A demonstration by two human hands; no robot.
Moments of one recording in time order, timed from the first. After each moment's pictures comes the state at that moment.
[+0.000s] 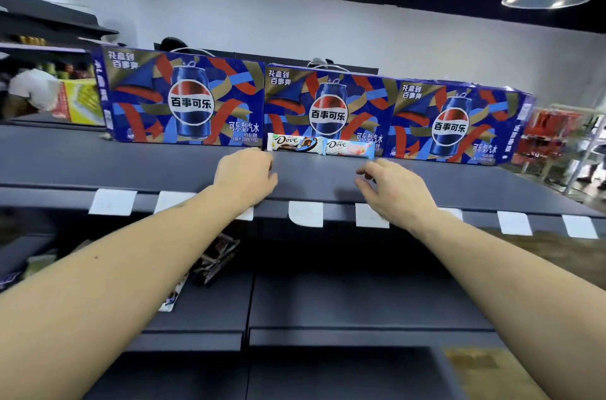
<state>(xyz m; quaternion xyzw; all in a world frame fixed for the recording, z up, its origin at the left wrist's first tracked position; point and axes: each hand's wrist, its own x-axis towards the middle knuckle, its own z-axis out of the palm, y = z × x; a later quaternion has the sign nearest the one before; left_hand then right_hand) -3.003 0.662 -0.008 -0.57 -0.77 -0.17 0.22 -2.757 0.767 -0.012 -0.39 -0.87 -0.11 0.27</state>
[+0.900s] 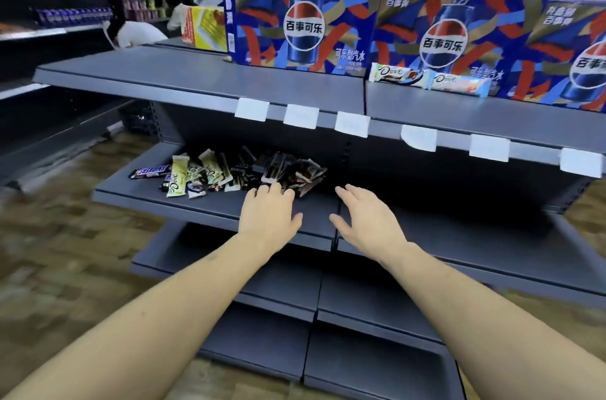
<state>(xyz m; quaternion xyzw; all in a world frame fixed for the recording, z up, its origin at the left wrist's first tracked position) -3.034 0.478 -0.179 -0.50 -0.85 -0.07 0.15 -2.878 0.605 -0.175 -0.29 -0.94 0.03 0.14</state>
